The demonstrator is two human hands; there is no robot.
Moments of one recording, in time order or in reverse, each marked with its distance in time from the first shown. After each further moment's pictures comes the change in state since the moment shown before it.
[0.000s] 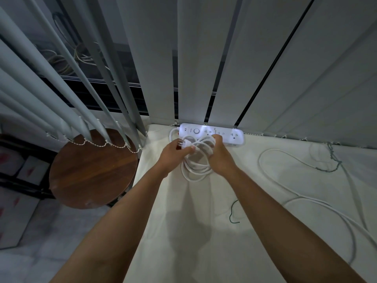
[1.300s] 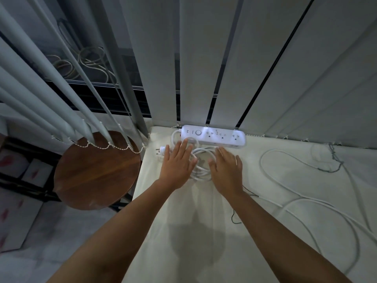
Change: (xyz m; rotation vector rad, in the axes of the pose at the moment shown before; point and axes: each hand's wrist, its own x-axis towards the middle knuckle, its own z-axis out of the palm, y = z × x) left_hand -0.018 -0.031 0.016 1.090 0.086 0.373; right_hand -0.033 0.033 0.025 -0.413 0.341 -0.216
